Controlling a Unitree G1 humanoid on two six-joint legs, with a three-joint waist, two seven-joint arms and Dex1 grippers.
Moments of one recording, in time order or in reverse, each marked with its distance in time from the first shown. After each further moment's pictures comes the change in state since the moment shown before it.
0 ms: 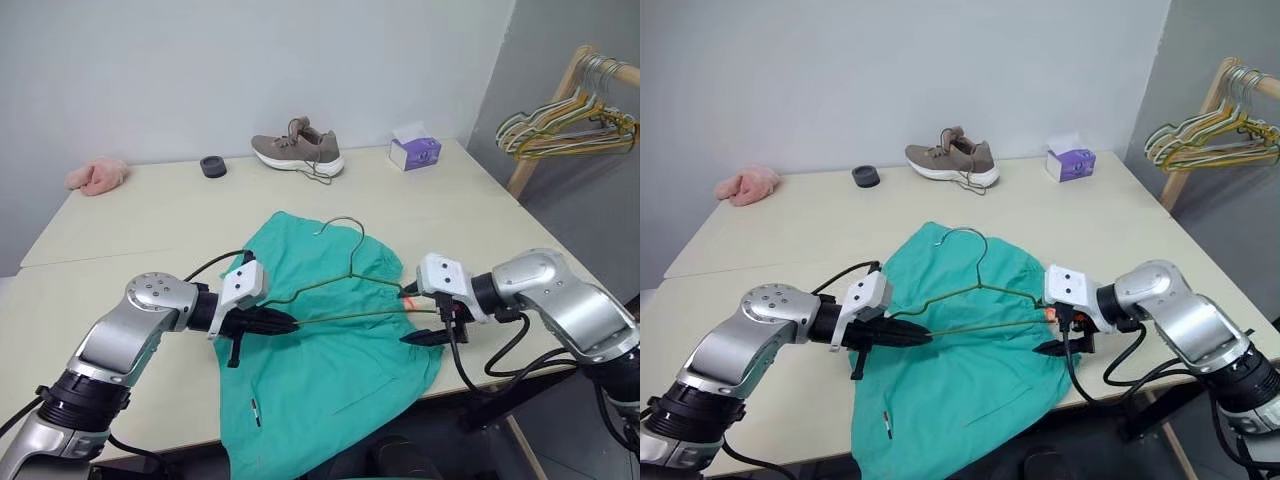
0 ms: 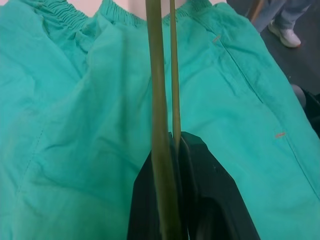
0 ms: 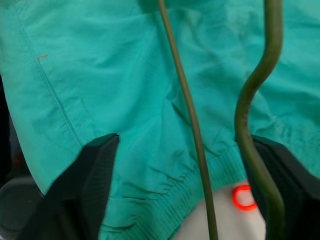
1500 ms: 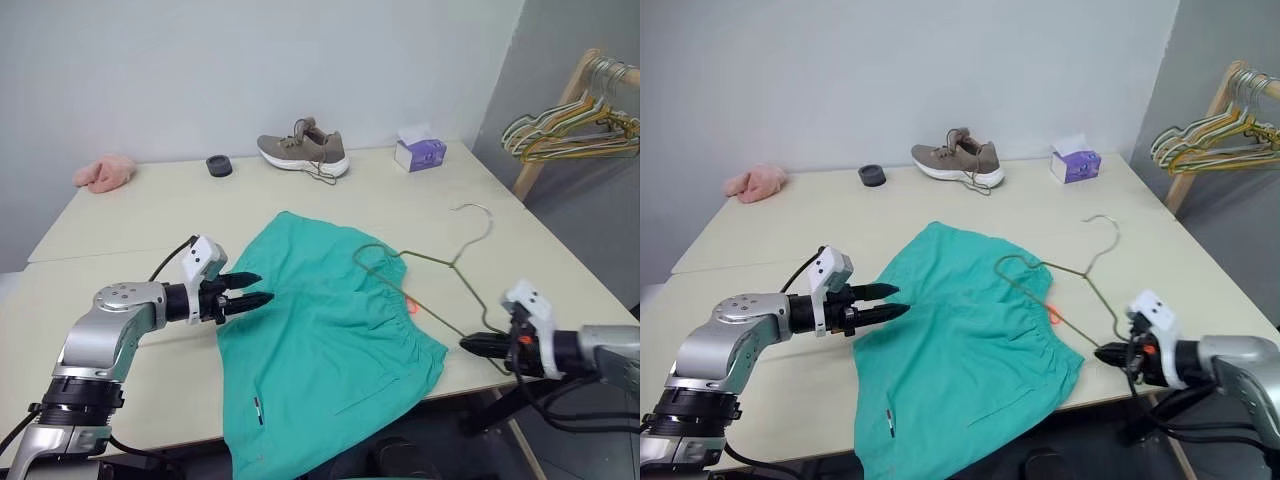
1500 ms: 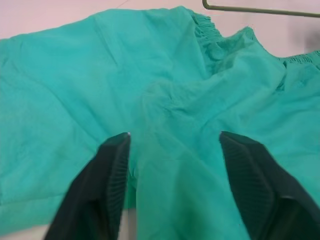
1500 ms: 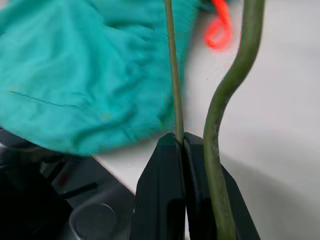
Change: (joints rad) left arm 0.021 -0.088 0.198 0.217 -0.060 0.043 0.229; right arm 0.652 -0.029 -0.695 -0.141 0.284 0.405 -0.241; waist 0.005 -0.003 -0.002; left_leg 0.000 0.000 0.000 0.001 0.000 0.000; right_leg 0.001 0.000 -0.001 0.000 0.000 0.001
